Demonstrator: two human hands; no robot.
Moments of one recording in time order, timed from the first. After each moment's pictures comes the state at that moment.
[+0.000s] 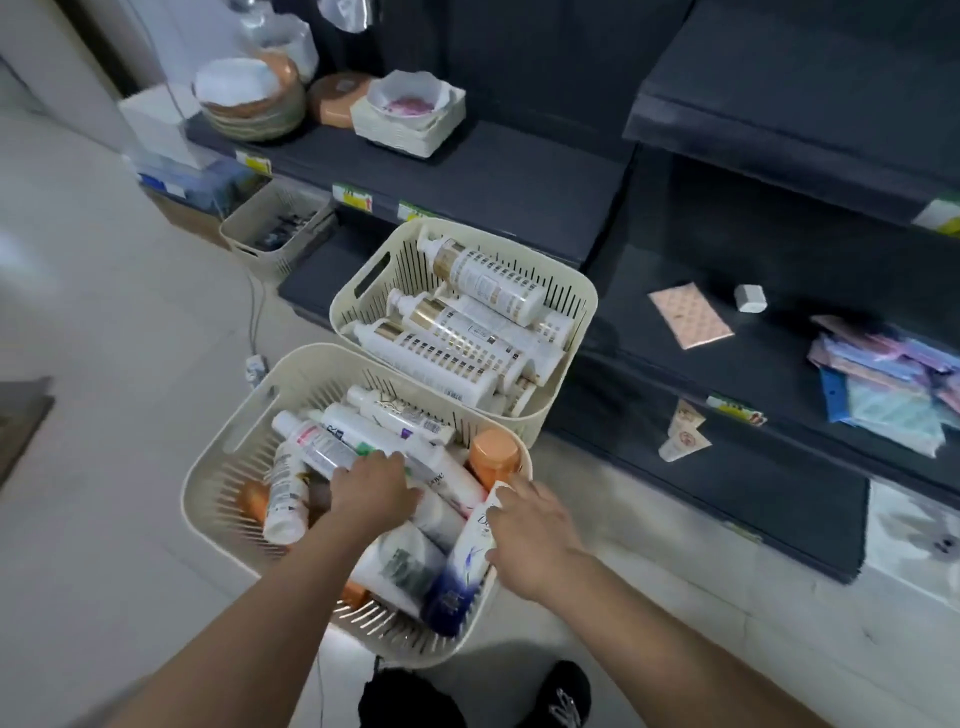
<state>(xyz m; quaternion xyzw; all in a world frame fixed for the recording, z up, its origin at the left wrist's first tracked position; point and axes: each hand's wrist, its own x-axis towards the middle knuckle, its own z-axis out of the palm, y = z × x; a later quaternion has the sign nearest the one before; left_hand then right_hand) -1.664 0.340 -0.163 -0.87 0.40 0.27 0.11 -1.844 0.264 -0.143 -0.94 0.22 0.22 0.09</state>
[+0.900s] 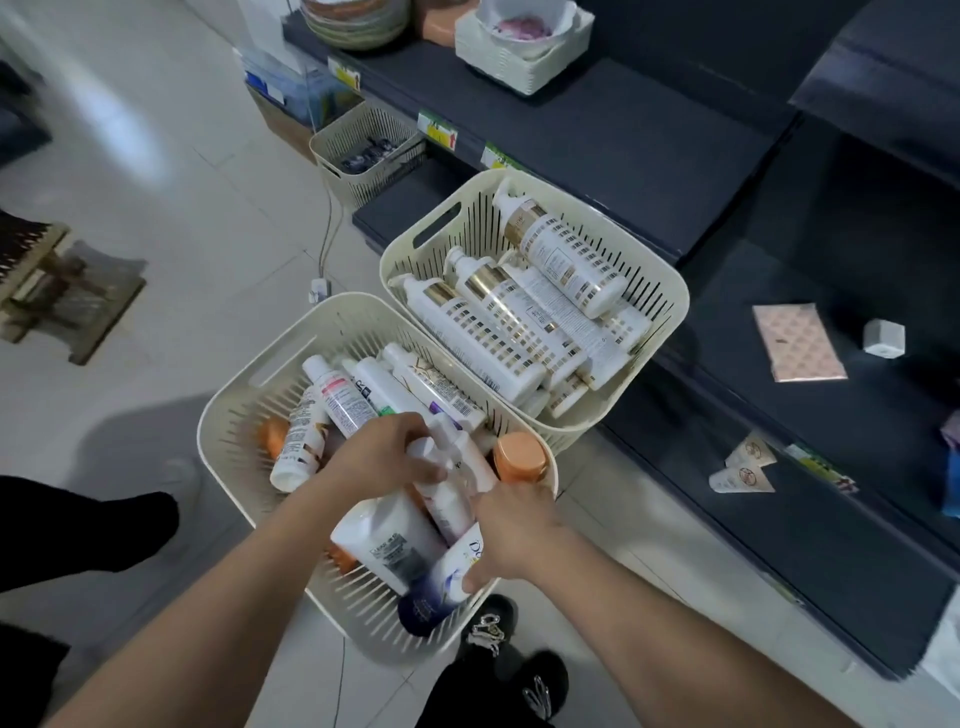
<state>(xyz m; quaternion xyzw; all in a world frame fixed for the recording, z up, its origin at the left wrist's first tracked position) -1.647 0.336 -0.155 -0.86 0.31 0.38 -0.15 -1.795 0.231 -0.153 -0.92 0.10 0.36 0.13</state>
